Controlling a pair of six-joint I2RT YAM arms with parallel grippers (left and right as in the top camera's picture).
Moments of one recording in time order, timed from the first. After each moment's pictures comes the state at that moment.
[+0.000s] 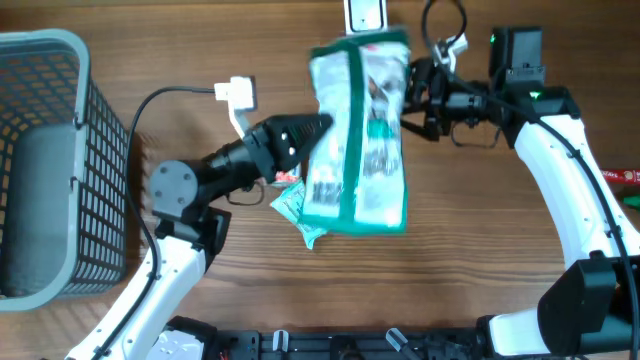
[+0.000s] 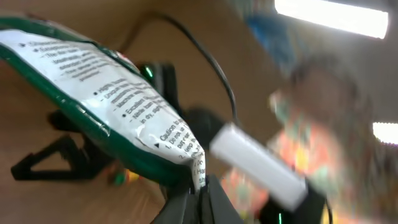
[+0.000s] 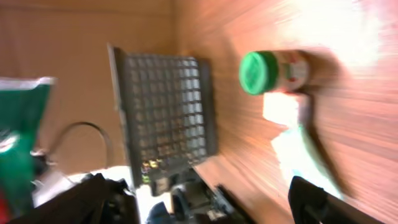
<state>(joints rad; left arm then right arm) -0.29 1.18 0.64 0.97 0.92 -1.30 0.08 1.62 1.33 -0.69 -1.08 0.59</state>
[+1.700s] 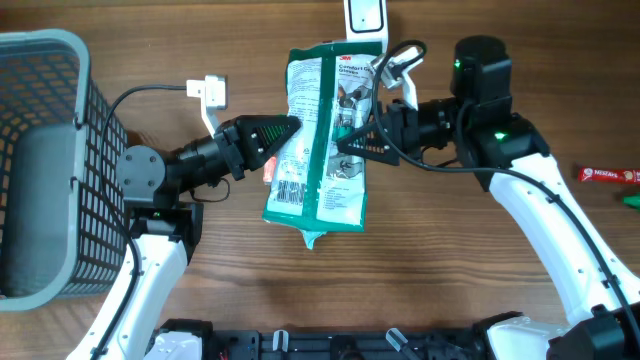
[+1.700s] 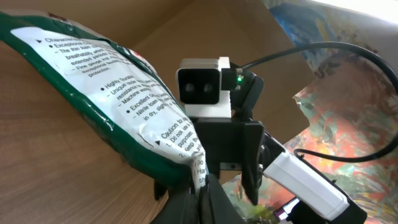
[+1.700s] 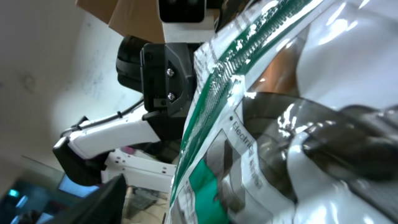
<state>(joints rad) -0.10 1.18 0.64 0.87 1.10 -1.25 0.30 1.46 1.18 -0.21 -1.40 0.45</state>
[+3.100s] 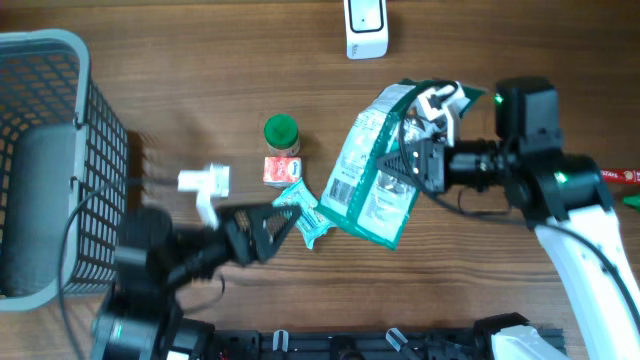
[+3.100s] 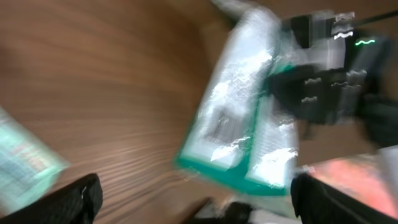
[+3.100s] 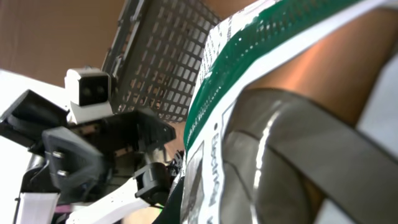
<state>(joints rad) -0.21 0.53 0.64 -0.50 0.71 -0.77 0.19 1.19 1.17 -0.81 -1.03 0.22</state>
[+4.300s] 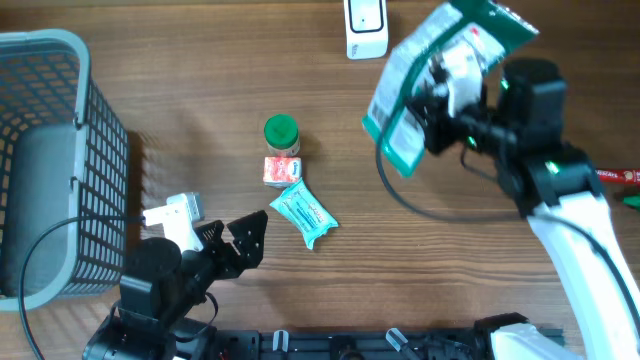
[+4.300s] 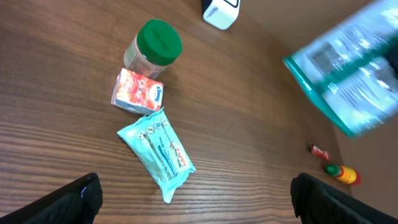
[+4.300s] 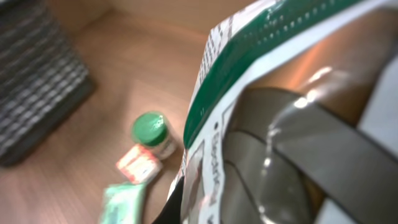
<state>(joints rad) -0.30 0.40 0.64 -0.79 0.18 -0.70 0.19 1.29 1.17 -0.43 -0.48 -0.12</state>
